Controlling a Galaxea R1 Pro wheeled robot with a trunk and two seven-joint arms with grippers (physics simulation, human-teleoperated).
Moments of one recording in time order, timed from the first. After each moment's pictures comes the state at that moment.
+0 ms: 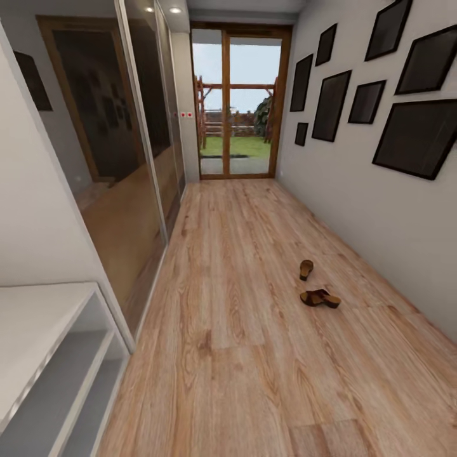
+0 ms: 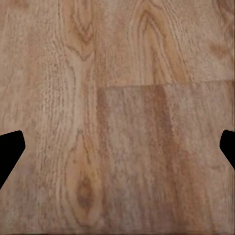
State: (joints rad) left arm -0.19 0.04 -0.02 -0.29 0.02 -0.46 -0.01; right arm -0.03 -0.04 0.00 -0.53 0.00 -0.39 0.00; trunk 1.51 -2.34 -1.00
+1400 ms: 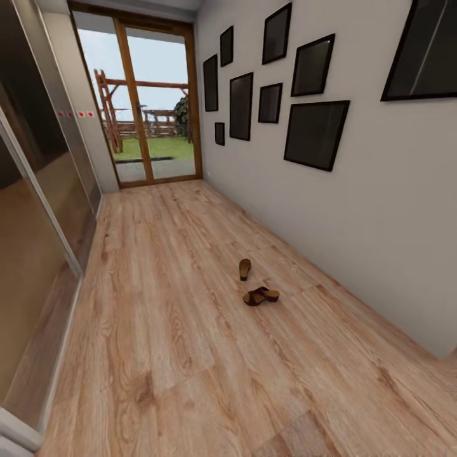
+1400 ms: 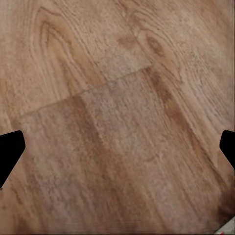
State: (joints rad) left arm -0.19 0.05 -0.02 -0.29 0.02 -0.46 -0.01; right arm -0.03 -0.04 0.00 -0.53 0.00 -0.39 0.00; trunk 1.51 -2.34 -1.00
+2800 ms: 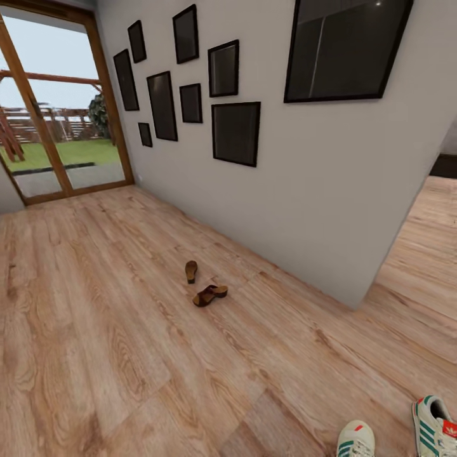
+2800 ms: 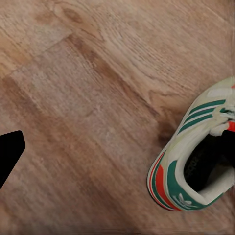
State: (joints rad) left arm -0.19 0.05 -0.02 -0.29 0.02 -0.47 -0.01; right arm -0.03 -0.04 0.00 -0.53 0.00 -0.39 0.00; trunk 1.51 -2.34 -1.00
